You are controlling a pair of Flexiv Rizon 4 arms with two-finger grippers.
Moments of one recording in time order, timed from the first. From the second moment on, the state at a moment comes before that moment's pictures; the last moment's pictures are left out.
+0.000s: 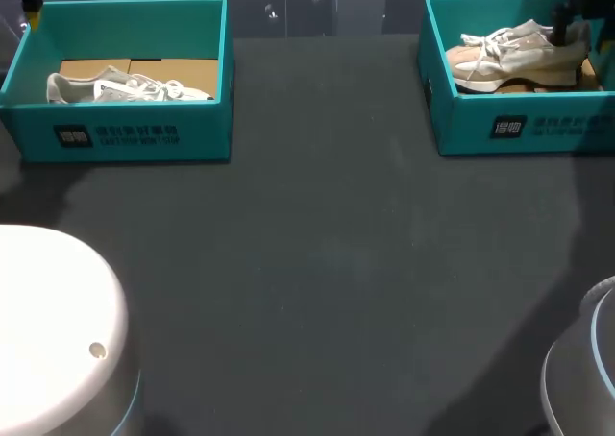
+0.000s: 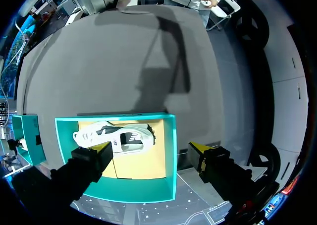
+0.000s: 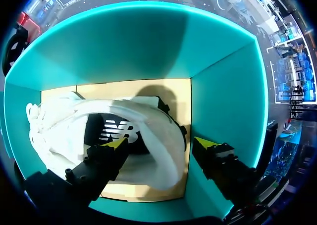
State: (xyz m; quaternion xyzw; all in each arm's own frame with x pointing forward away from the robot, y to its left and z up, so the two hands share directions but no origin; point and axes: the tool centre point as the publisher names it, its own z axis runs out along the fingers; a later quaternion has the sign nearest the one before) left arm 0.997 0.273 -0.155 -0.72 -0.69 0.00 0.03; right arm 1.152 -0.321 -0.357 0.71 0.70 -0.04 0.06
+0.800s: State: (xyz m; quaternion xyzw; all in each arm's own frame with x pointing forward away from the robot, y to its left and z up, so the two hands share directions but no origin) left arm 0.997 0.273 -0.155 -0.72 -0.69 0.00 0.03; right arm 1.161 -0.324 -0.361 0.73 0.68 -0.04 0.05
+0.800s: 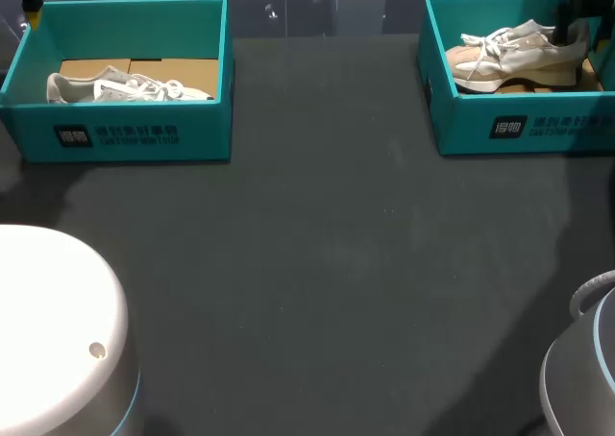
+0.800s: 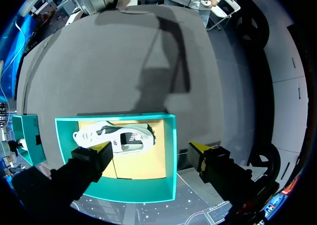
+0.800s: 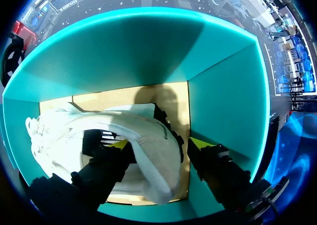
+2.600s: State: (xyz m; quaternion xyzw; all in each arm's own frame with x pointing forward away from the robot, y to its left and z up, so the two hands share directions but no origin) left arm 0.997 0.273 -0.155 -0.72 -0.69 0.00 0.03; right arm 1.164 -0.346 -0.315 0.73 0.68 -0.03 0.06
